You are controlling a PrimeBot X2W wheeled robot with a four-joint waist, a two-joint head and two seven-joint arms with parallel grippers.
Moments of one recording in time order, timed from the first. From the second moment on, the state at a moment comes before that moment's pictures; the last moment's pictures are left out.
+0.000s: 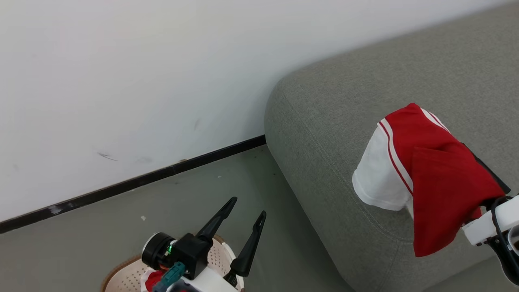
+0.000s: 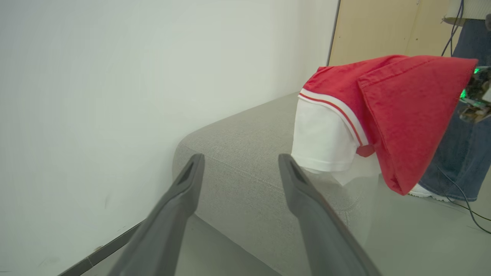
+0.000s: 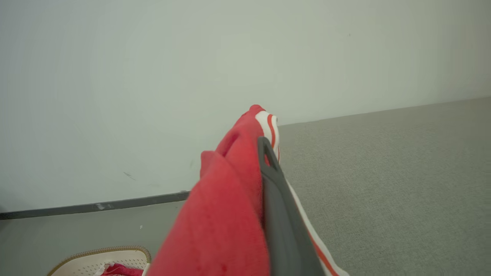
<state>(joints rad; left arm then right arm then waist) -0.17 0.05 -0.50 0.14 -0.32 -0.04 -0.23 -0.20 -0.48 0.21 0.13 0.56 0.13 -0.24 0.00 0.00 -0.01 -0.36</state>
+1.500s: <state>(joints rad) -0.39 0.07 -0.58 -0.07 -0.14 0.00 -0.16 -0.81 -0.59 -0.13 0.66 0.42 0.13 -0.15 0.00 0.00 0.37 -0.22</state>
